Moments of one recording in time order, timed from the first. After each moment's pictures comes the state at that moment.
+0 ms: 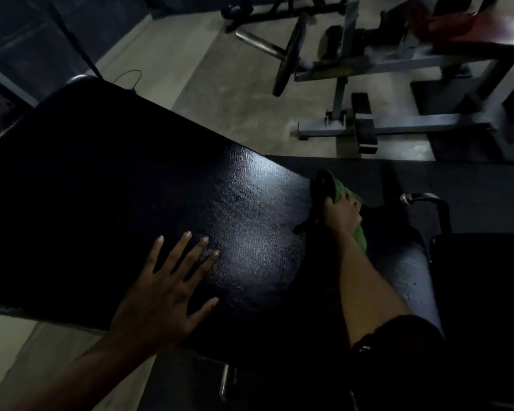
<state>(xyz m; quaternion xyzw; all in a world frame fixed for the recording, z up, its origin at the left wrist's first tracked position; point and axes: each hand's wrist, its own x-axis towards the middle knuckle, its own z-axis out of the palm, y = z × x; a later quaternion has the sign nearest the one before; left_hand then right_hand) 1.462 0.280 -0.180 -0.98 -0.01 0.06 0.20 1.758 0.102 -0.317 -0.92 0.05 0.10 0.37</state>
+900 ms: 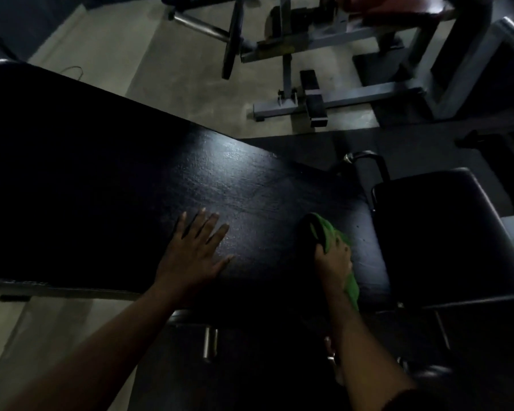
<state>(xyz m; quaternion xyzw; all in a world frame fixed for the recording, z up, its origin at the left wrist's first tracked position) 1.501 0.213 -0.243 -0.98 0.03 0.10 0.16 1.589 -0.030 -0.373 -0.91 0.15 0.11 0.37</state>
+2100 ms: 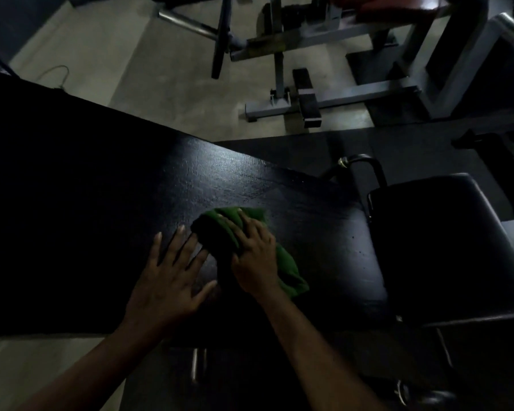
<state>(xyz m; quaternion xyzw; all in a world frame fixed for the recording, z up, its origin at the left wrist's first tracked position) 1.499 0.208 -0.246 -0.98 0.02 0.09 0.15 1.589 0.077 -0.316 -0.90 -0.21 -0.01 0.38</state>
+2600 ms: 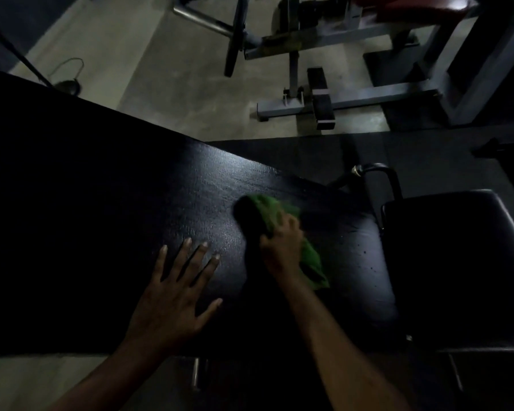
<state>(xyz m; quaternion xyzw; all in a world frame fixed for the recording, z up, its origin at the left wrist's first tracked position) 1.501 0.207 -0.240 -0.98 0.01 0.11 0.15 1.649 0.066 -0.317 -0.92 -0.09 0.04 0.37</state>
